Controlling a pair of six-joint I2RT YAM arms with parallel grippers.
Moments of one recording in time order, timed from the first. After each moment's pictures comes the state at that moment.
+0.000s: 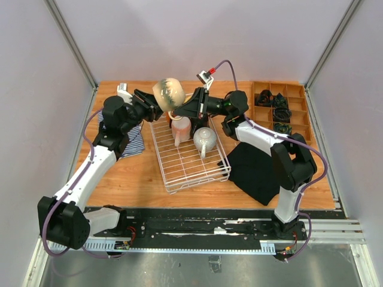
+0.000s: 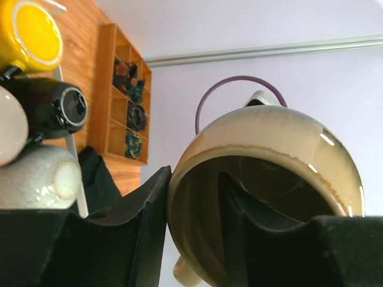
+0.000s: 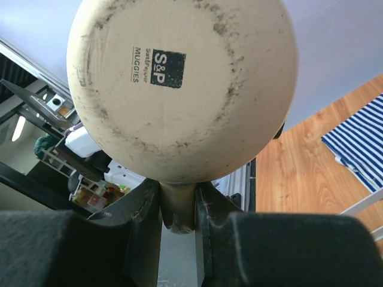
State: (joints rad) left arm -0.26 1.17 0.96 0.16 0.34 -1.40; right arm 0.57 1.84 1.30 1.05 -0.97 1.27
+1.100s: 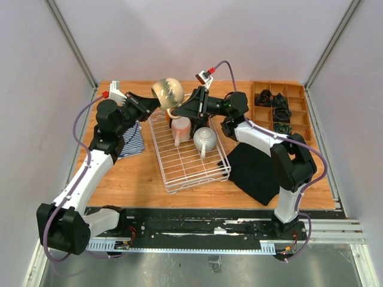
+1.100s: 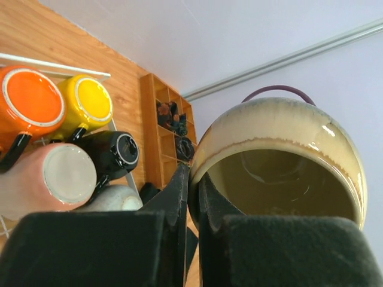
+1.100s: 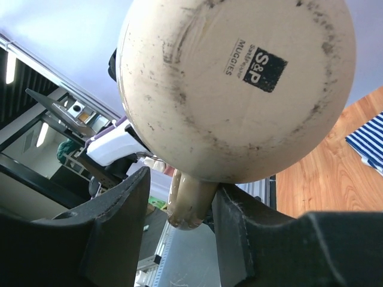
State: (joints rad) left arm -0.20 1.13 0.92 0.20 0.30 -1.07; right arm 0.57 1.85 1.30 1.09 -0.97 1.39
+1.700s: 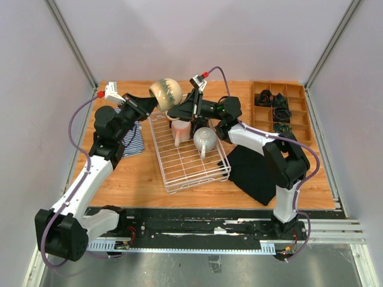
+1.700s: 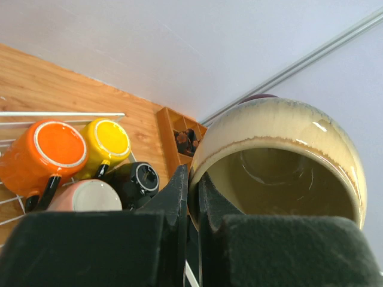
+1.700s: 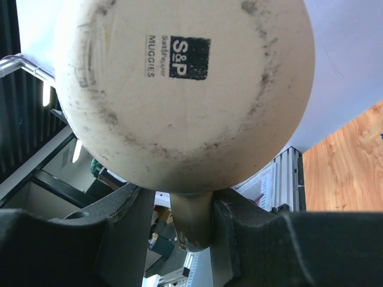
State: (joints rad) left arm -0.22 1.07 0.85 0.32 0.20 -0.90; right arm 0.62 1.90 1.30 1.17 -0.89 1.52
